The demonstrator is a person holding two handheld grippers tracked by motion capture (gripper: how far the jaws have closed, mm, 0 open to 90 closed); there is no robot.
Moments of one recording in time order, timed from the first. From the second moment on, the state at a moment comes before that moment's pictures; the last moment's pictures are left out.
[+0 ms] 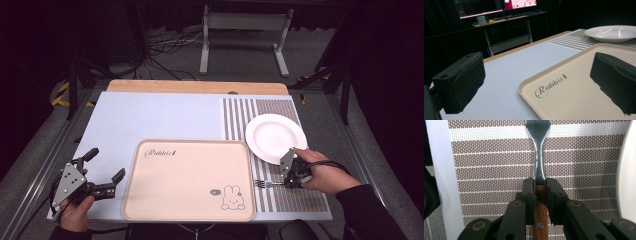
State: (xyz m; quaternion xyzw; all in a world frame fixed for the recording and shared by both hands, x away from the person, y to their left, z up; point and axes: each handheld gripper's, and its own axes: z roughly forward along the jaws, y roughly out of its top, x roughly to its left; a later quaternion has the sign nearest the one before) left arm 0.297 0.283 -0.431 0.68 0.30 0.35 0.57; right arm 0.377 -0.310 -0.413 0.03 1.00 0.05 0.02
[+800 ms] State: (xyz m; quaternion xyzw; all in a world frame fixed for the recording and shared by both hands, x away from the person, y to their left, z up) left arm 0.297 0.283 -0.431 0.68 0.30 0.35 0.57; right arm 0.373 -0.313 -0.405 0.04 0.99 0.08 0.04
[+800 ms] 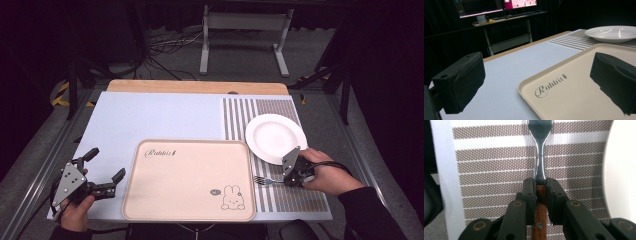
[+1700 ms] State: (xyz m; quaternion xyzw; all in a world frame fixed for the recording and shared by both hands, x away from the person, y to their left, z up) left arm 0.297 0.284 -0.431 0.68 0.30 0.35 0.57; right arm 0.376 -0.284 -0.346 0.04 0.98 0.14 0.10
